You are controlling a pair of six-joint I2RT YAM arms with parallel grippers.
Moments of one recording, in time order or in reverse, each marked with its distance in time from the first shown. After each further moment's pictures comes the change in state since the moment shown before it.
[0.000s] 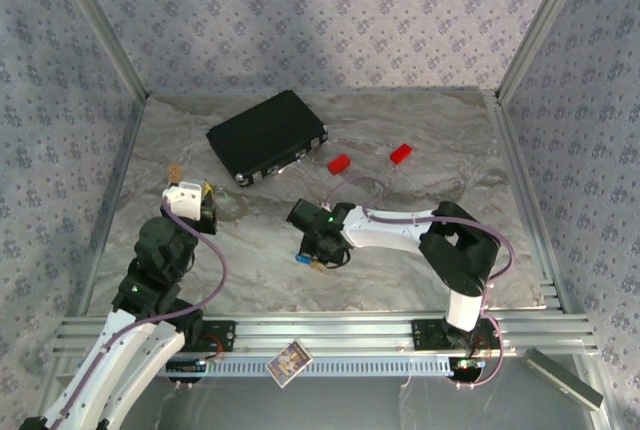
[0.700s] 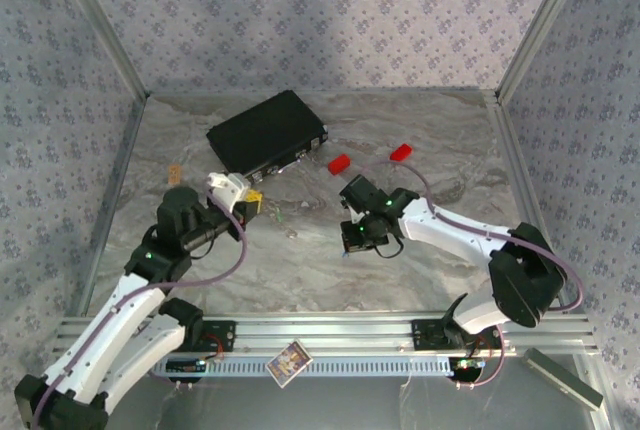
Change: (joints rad) left arm -0.024 0.289 0.142 -0.059 0.621 0.006; right arm -0.240 -0.347 -0.183 -0.119 -0.179 -0.688
